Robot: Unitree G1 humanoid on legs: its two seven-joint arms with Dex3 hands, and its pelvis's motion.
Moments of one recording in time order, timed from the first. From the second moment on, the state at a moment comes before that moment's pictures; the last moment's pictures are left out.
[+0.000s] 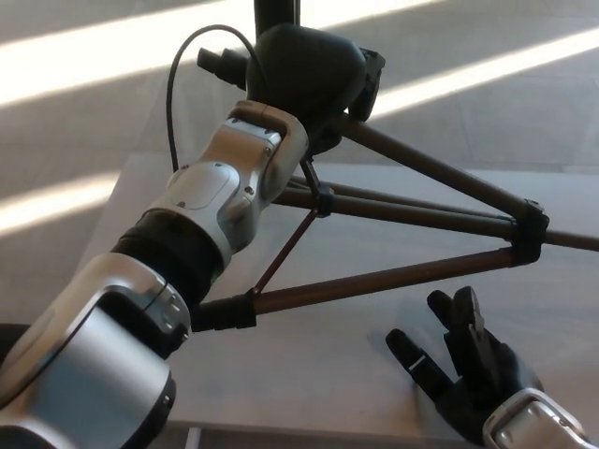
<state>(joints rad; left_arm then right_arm) -1.22 0.21 -0.58 0.92 0.85 -0.03 0.22 -0.23 0.09 -0.21 0.06 0.89 0.65 -0.45</state>
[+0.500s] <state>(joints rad) -1.20 0.20 -0.57 0.89 0.86 -0.03 0.23 -0.36 0.10 -0.28 0.23 0.87 0.60 -0.40</state>
